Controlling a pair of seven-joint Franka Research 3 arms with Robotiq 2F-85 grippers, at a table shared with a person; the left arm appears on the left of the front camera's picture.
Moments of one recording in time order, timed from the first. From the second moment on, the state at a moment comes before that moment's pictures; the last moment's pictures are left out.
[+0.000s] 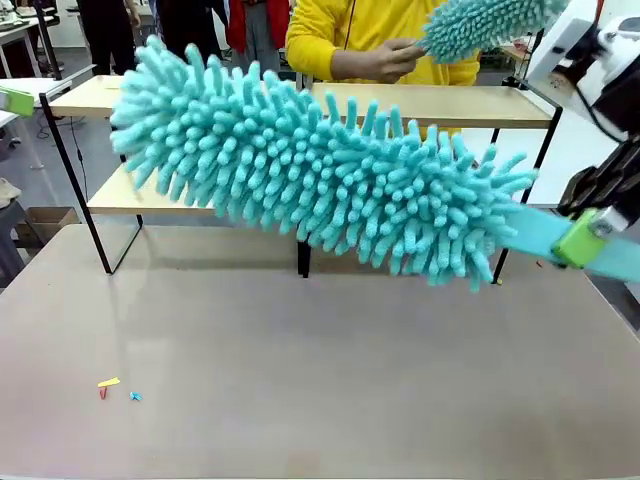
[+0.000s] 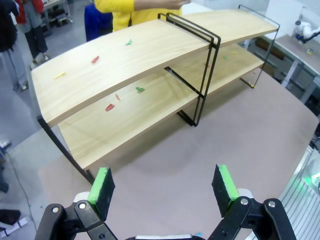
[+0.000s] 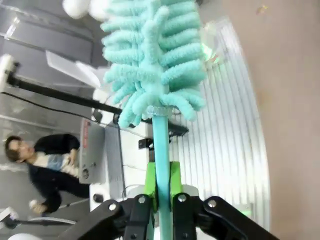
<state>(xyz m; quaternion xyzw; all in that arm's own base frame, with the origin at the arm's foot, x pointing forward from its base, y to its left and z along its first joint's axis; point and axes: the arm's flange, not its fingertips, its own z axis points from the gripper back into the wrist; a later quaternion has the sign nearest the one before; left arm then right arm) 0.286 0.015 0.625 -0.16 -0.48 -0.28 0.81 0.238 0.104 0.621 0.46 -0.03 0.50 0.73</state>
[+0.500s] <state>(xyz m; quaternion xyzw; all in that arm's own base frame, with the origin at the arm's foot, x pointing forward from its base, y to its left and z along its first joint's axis) 0.286 0.015 0.625 -0.16 -0.48 -0.28 0.81 0.239 -0.101 0.689 0.45 -0.22 0.49 0.71</state>
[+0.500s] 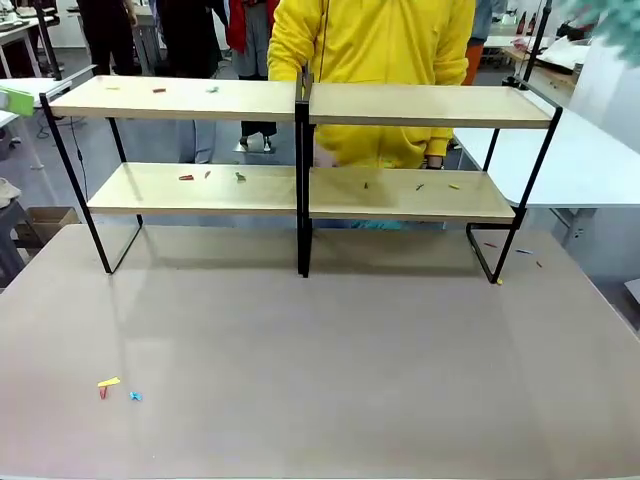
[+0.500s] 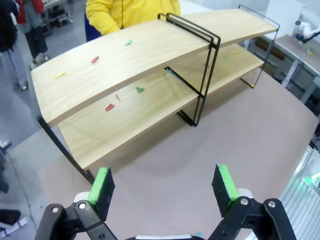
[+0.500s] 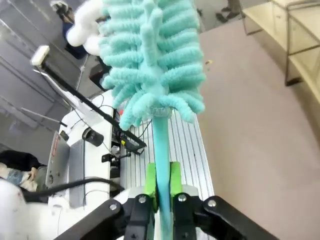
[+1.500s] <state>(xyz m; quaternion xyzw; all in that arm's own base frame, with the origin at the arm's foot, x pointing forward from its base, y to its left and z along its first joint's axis) 0.286 0.015 0.625 -0.16 -0.48 -0.28 0.81 0.241 -0.102 0.686 0.44 -0.21 0.50 0.71</state>
